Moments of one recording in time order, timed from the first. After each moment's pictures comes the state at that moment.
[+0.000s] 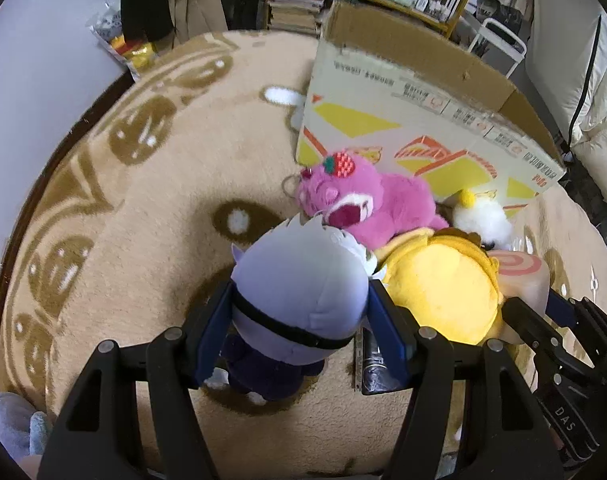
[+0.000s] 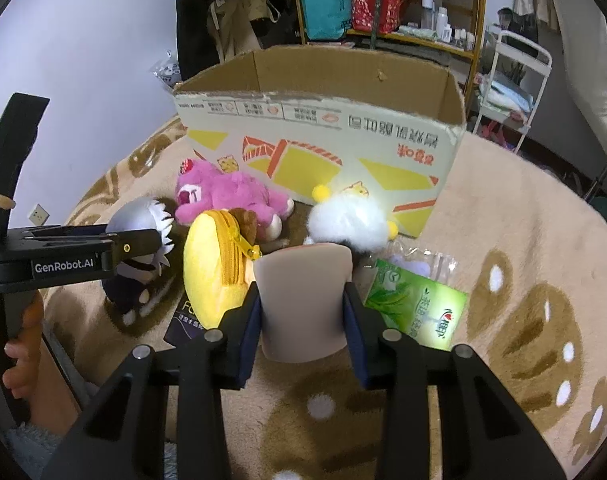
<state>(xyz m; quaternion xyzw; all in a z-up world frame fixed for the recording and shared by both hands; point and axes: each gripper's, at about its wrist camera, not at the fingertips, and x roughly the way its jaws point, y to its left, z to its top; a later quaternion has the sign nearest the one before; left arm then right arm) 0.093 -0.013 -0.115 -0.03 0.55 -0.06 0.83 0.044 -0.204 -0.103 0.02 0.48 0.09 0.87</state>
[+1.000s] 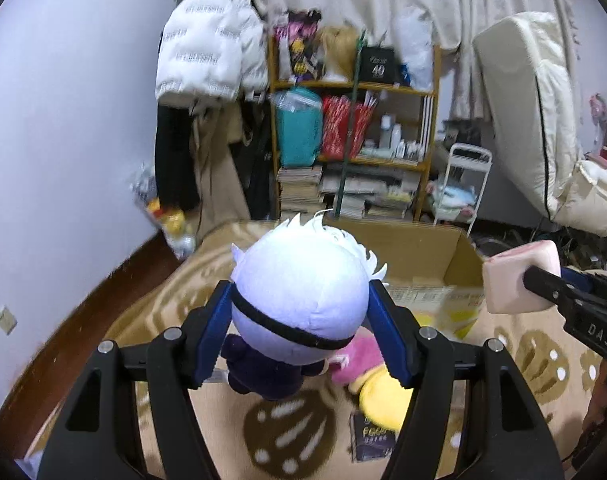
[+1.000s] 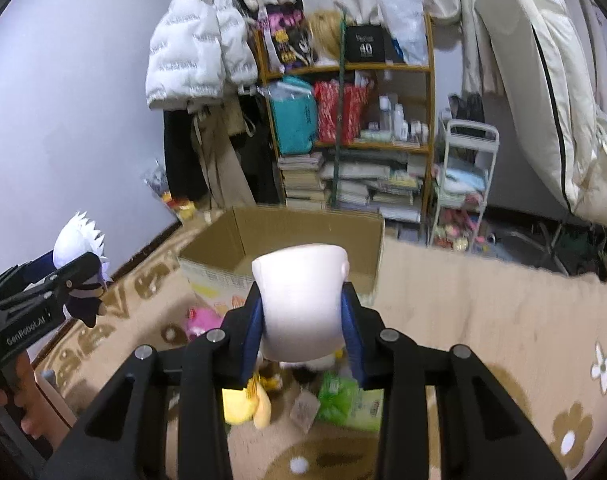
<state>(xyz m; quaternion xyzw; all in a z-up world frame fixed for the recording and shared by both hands) 0.047 -0.017 0.015 0.02 0.27 -0.05 0.96 0.032 -0.240 0.010 0.05 0.31 0.04 0.95</state>
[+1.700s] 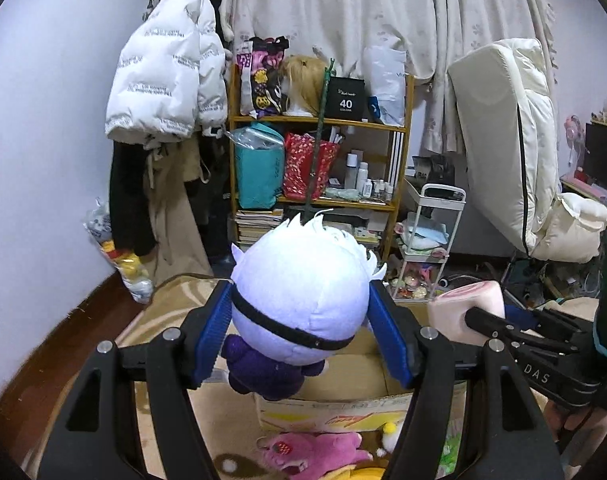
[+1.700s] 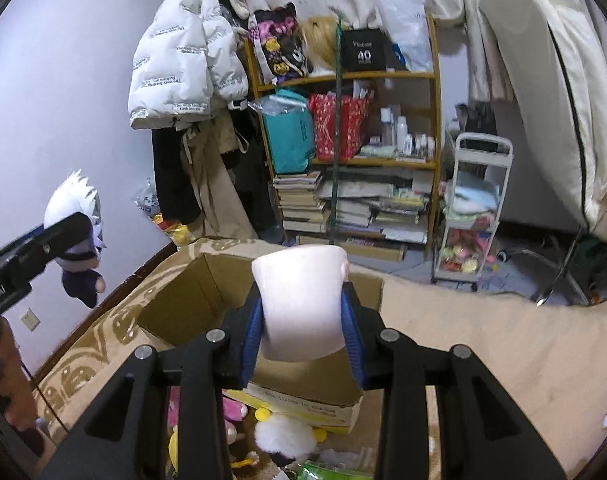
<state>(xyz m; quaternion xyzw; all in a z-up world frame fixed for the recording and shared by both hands) 0.140 -0.053 0.031 0.00 0.22 -0.12 0.97 0.127 -0.270 -0.005 0.06 0.30 0.05 0.95</state>
